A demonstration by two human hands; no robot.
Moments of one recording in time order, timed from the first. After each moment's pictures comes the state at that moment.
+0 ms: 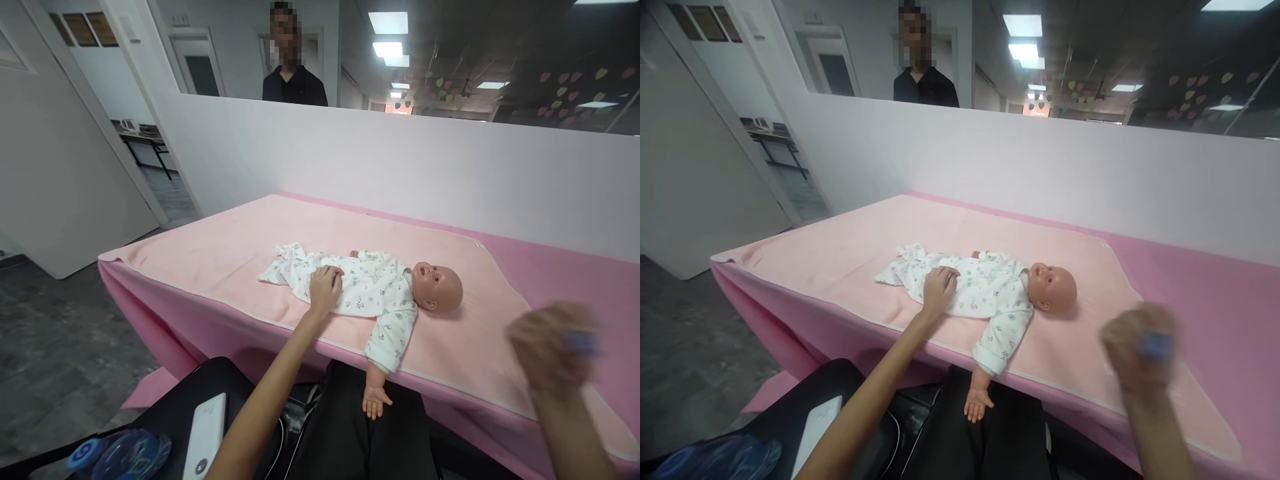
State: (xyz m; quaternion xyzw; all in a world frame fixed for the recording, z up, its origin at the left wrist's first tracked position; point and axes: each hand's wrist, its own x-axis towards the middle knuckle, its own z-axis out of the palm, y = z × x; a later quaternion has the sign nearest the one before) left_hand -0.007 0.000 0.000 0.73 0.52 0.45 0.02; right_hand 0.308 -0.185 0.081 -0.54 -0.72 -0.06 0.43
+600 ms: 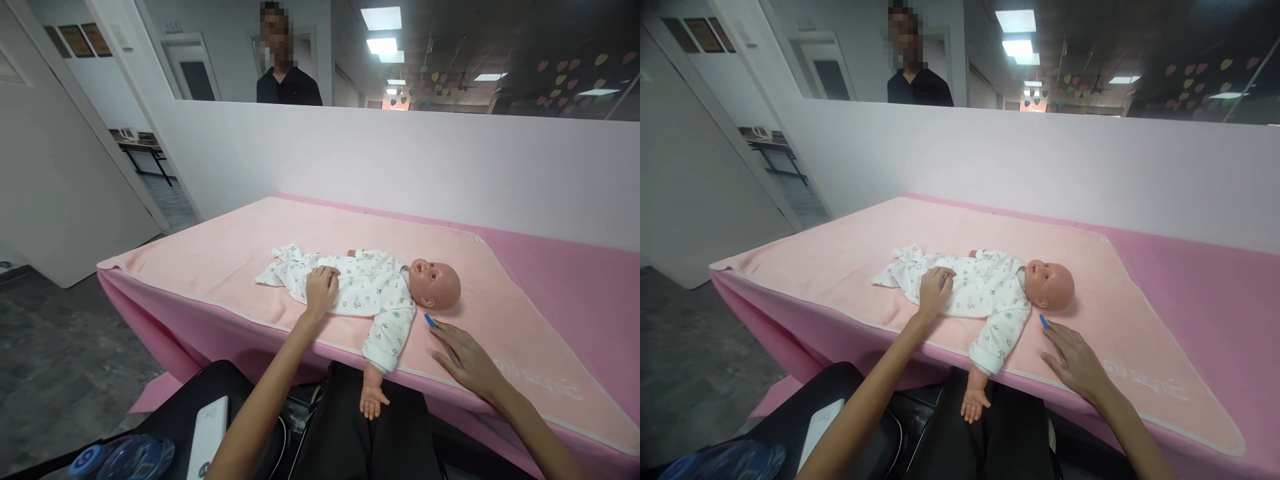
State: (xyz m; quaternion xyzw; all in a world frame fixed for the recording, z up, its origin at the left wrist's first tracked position) left_hand -0.008 0.001 0.000 0.72 0.52 0.45 0.02; right_hand 0.306 -0.163 -0.026 -0.55 -0.81 -0.06 0.21
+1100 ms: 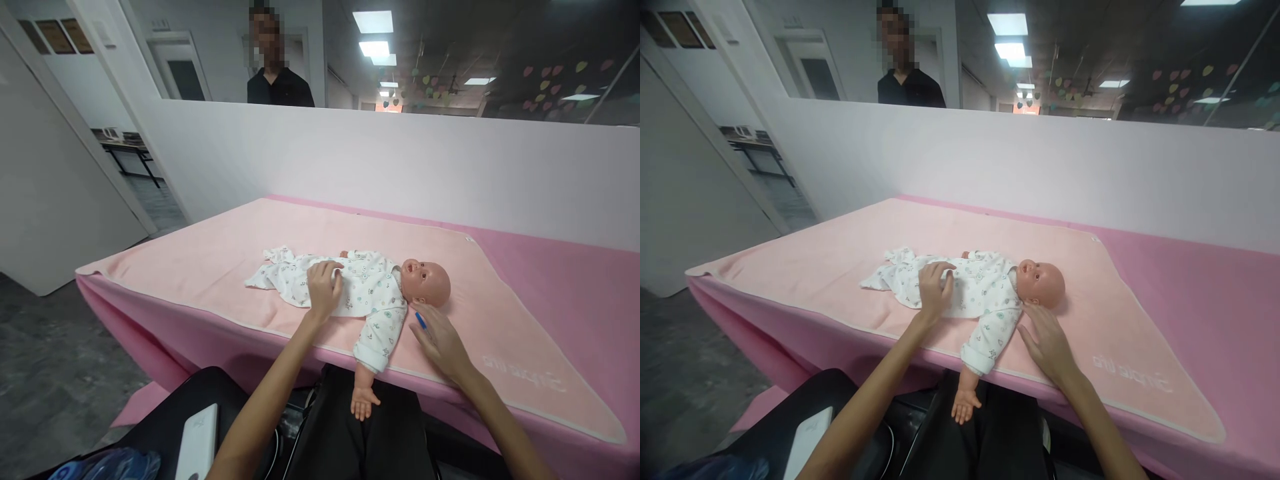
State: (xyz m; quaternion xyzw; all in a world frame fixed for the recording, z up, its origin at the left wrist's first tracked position) left_hand 0.023 -0.012 0.021 0.71 0.45 0.53 -0.07; right_hand 0.260 -0.141 -0.001 -0.55 -0.76 -0.06 0.36
